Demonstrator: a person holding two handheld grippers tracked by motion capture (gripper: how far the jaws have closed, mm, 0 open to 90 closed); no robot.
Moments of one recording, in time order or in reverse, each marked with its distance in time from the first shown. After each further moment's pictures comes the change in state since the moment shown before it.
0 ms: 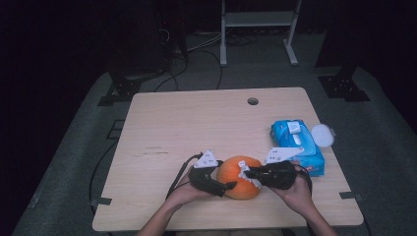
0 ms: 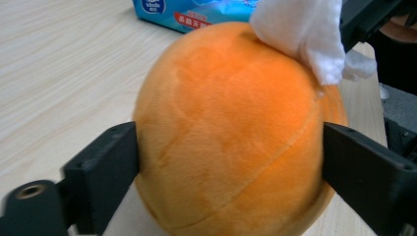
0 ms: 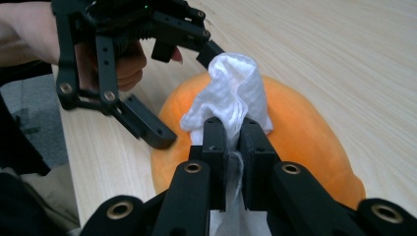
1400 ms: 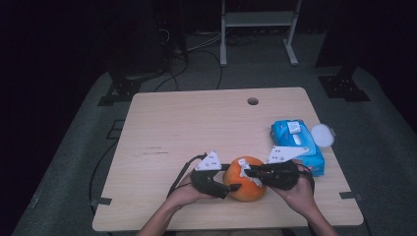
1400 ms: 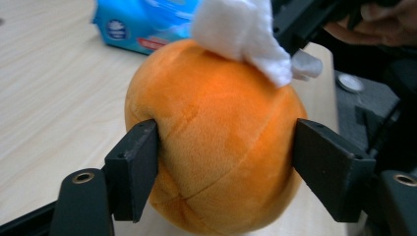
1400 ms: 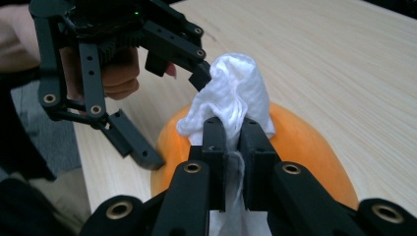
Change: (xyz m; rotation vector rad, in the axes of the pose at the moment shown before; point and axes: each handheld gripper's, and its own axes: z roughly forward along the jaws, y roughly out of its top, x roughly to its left) left arm -0.018 0.017 -0.011 0.012 -0.110 0.056; right arm 0.010 0.012 -0.014 -0.029 -0.005 -0.035
